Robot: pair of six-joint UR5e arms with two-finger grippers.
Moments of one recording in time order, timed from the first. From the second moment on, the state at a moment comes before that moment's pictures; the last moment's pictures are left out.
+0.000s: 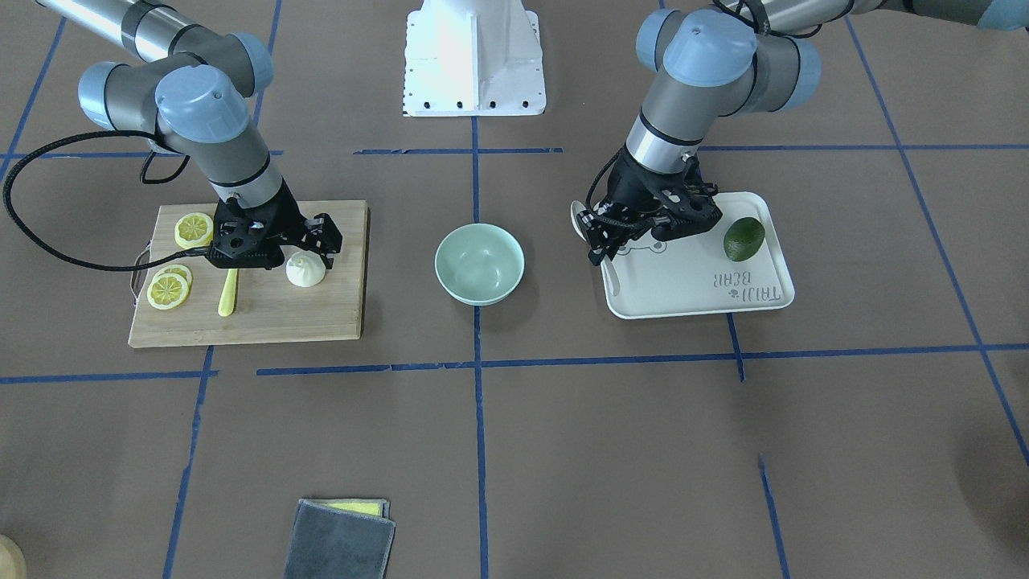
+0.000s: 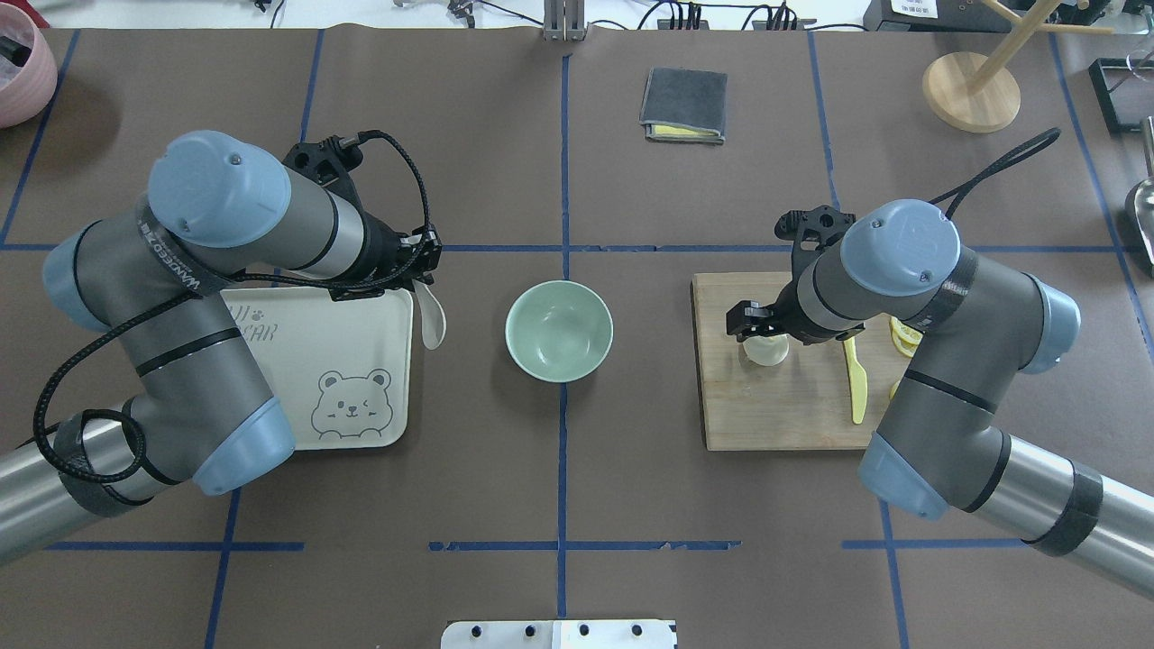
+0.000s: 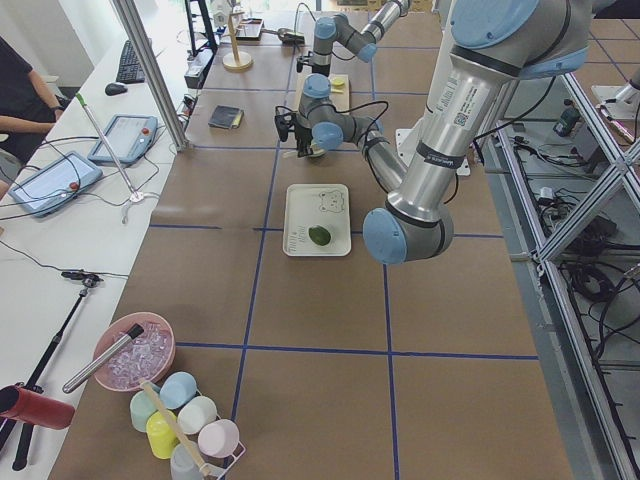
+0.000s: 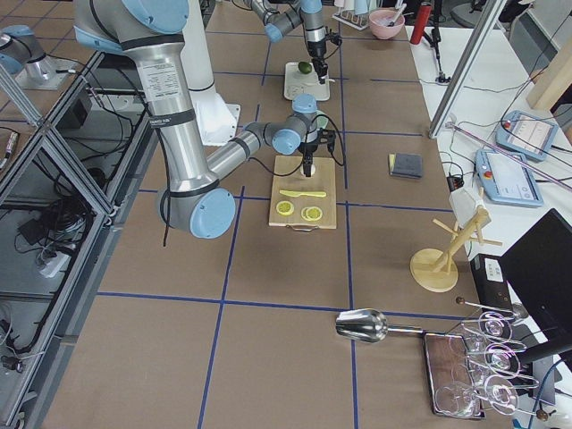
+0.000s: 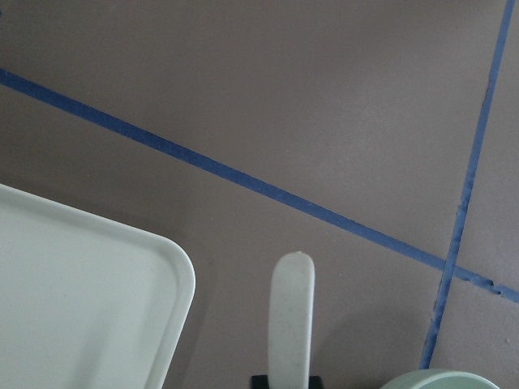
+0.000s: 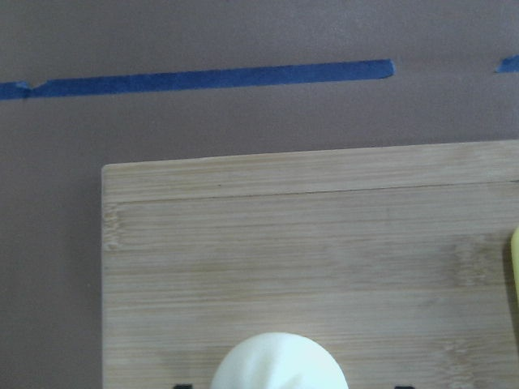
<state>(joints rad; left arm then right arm) -0.65 -2.07 -1.79 -1.86 -1.89 -1.59 0.63 -1.26 1.77 -1.32 1.91 1.18</state>
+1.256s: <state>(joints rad) -0.56 -2.24 -1.61 -1.97 -1.88 -1.81 0.69 -1.26 1.84 -1.33 1.95 1.17</state>
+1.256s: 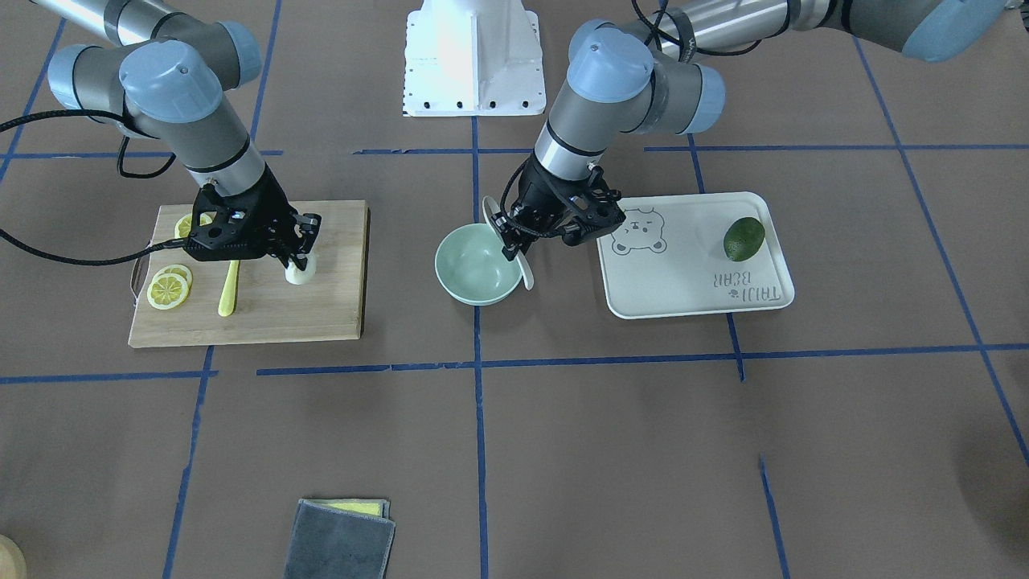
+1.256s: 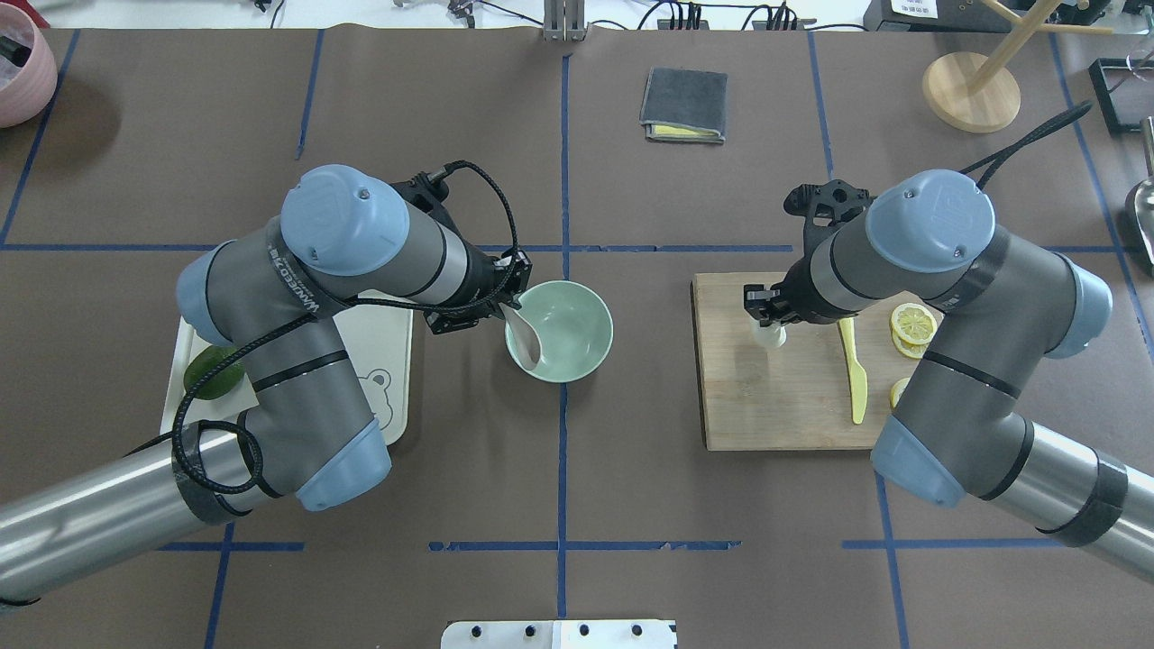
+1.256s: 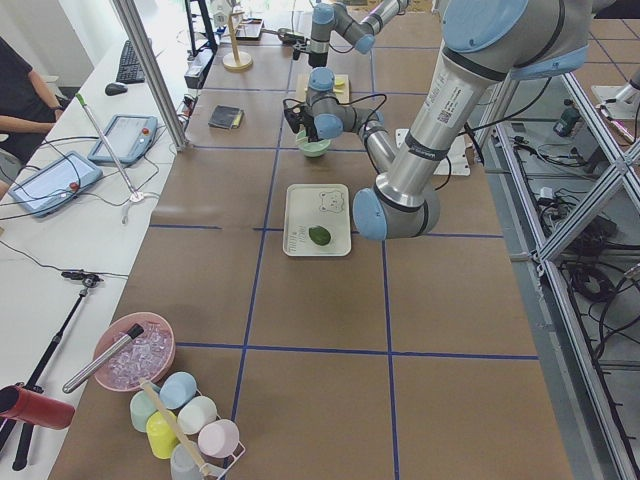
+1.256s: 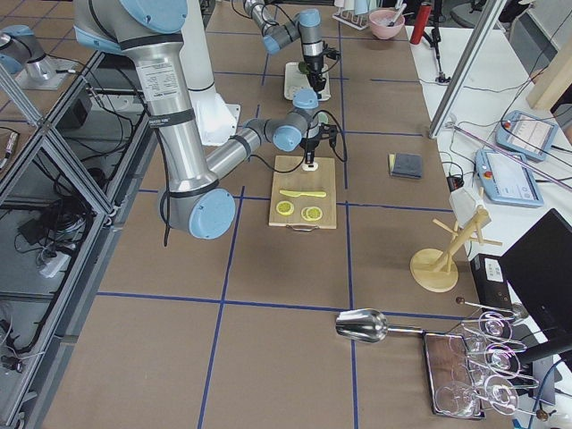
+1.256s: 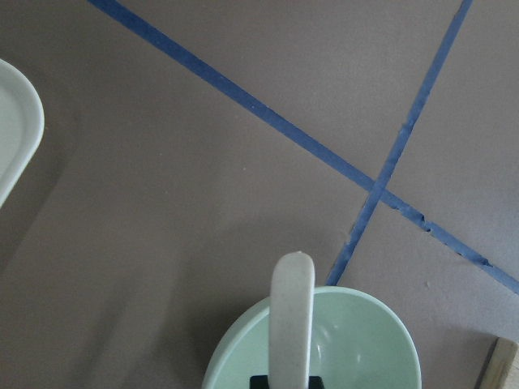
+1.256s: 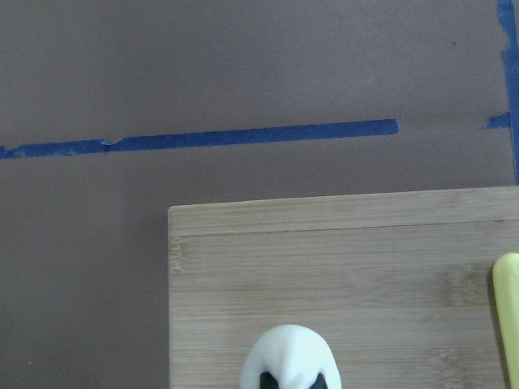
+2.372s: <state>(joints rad) -0.59 -2.25 -1.58 -2.02 -1.85 -1.77 0.69 -1.24 1.86 -1.32 1.96 1.18</state>
